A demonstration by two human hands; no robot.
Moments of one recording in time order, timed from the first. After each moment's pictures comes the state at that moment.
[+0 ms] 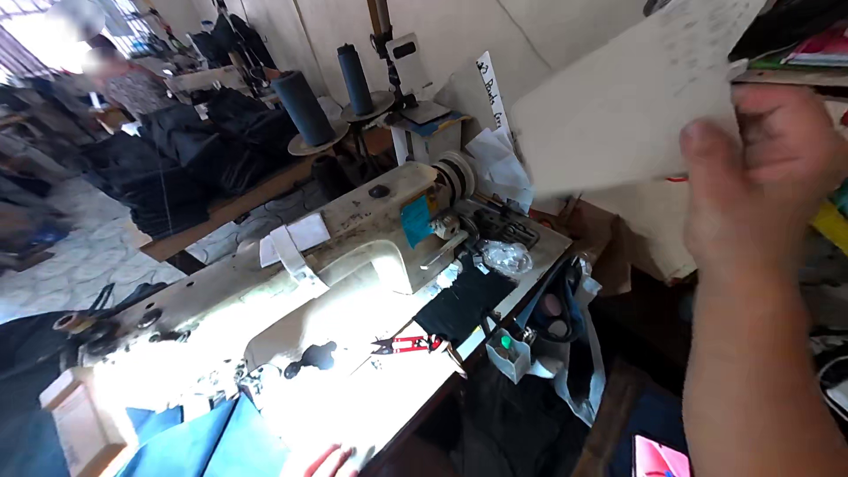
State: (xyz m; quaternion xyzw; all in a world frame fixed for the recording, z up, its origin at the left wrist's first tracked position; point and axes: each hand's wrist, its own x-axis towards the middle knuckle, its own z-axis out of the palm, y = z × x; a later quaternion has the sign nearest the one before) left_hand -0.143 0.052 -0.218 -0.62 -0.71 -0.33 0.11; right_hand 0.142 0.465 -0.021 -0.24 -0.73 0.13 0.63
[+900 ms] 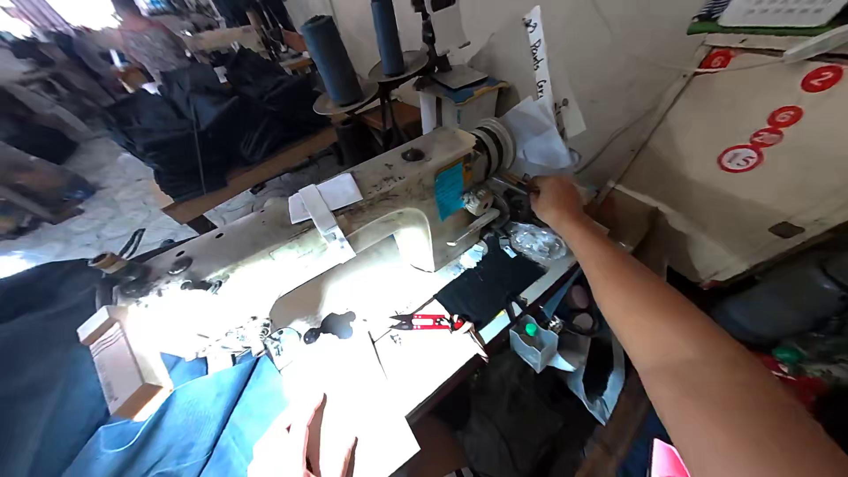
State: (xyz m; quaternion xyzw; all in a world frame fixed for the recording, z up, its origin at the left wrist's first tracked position) left_hand -0.149 0.035 -0.216 -0.40 -0.88 -0.23 0.03; right_hand 0.006 0.568 -0.145 -0.50 -0.84 0.13 0.17
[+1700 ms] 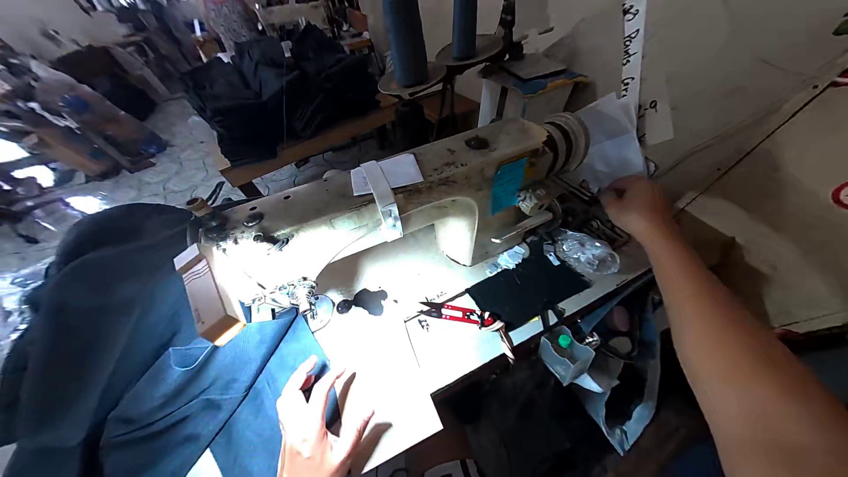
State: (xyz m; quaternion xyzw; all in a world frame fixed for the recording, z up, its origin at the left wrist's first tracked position) left_hand -0.146 0.033 -0.227 -0.40 -0.85 -0.32 0.15; right_hand 0.028 0.567 -0.131 -0.49 -0.82 0.21 0.22
